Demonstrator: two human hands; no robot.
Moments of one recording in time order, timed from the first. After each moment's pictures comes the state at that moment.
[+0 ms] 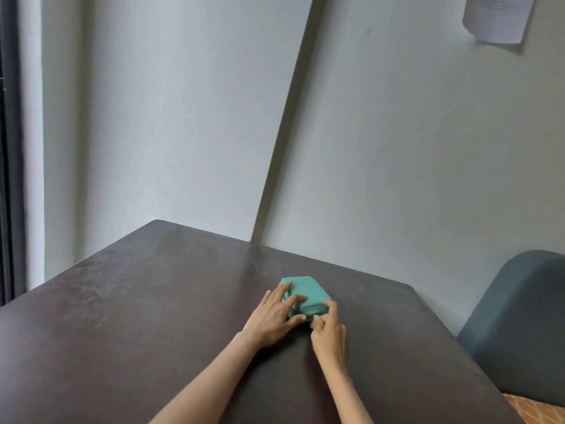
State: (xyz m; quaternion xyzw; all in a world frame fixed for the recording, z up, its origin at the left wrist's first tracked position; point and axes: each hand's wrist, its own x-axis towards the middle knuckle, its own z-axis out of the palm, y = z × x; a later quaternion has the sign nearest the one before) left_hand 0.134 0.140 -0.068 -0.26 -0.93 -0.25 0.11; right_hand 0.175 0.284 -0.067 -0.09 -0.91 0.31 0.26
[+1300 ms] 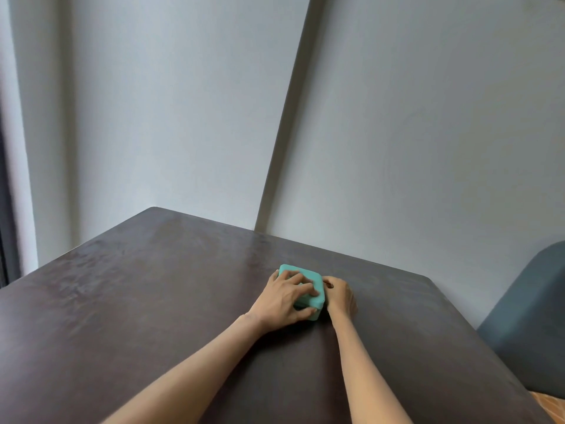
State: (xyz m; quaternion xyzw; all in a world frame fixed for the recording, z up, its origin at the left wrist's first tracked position) left_hand 0.096 0.141 -0.064 -0.32 -0.90 -0.23 0.20; right_hand 0.073 0.300 -0.050 -0.16 -0.93 0.31 0.14
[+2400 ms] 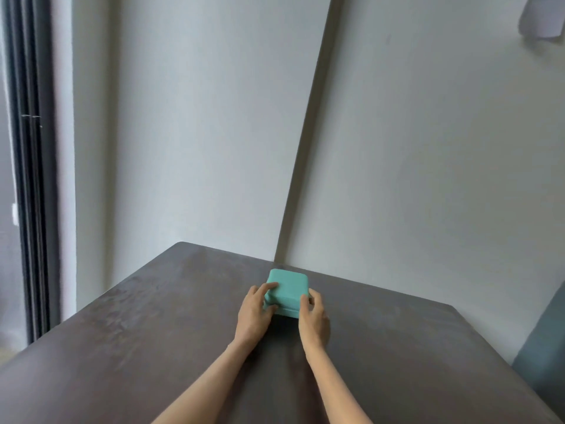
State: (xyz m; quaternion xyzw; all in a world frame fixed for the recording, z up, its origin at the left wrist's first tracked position) left_hand 0.094 0.069 -0.055 -0.05 -0.85 -0.49 0.19; right_hand 0.098 0.194 -0.046 -0.10 -0.85 0.47 0.22
